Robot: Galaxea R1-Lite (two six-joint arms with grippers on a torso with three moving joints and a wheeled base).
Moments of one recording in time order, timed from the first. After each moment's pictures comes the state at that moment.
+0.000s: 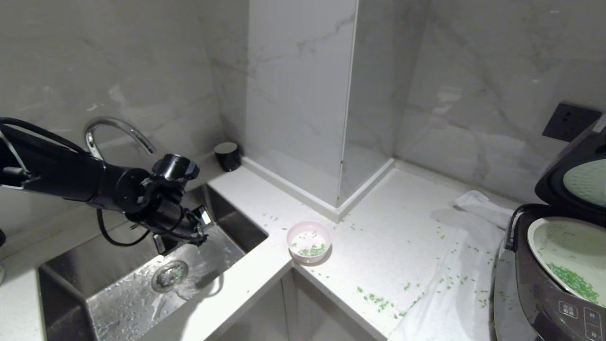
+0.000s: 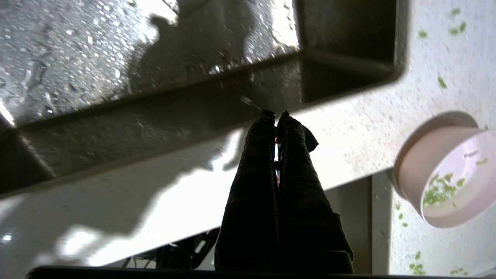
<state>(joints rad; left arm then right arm) -0.18 1.99 -1.21 0.26 0.00 -0.75 0.00 0.00 0.00 0.00 0.03 -0.05</state>
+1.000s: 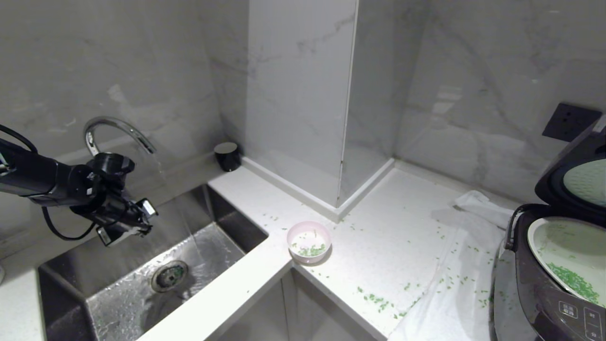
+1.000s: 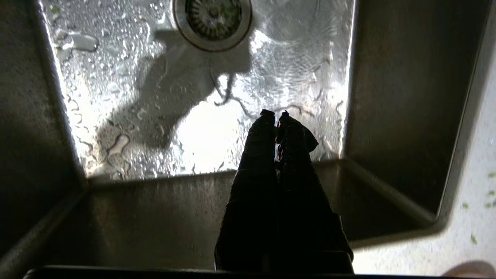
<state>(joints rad) 0.16 2.12 -1.35 0.23 0.01 -0.60 0.00 0.00 0.00 0.00 0.03 -0.05</state>
